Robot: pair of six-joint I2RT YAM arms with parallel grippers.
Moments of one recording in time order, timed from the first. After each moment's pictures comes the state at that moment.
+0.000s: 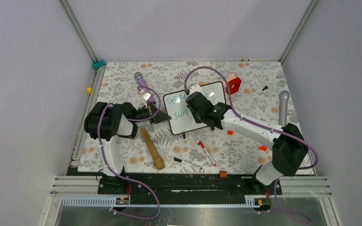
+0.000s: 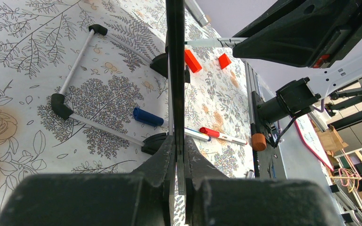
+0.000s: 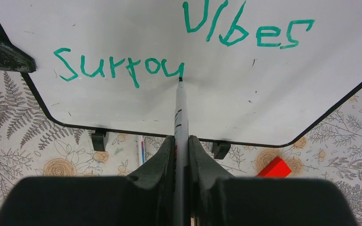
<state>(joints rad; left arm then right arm) -0.13 1.99 0.56 1.47 1.19 -0.77 0.86 1.57 1.20 -0.52 0.41 0.24</state>
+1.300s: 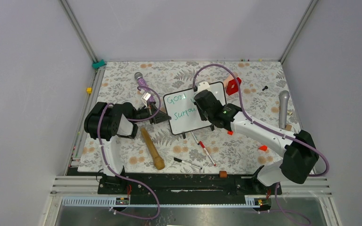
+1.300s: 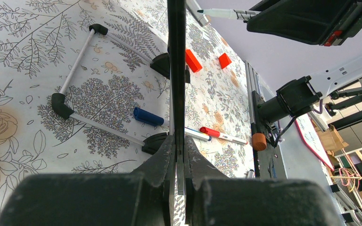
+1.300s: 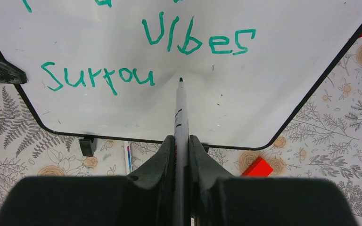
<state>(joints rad) -0.13 1.99 0.56 1.47 1.19 -0.76 0.82 1.45 1.14 -0.48 0.43 0.22</state>
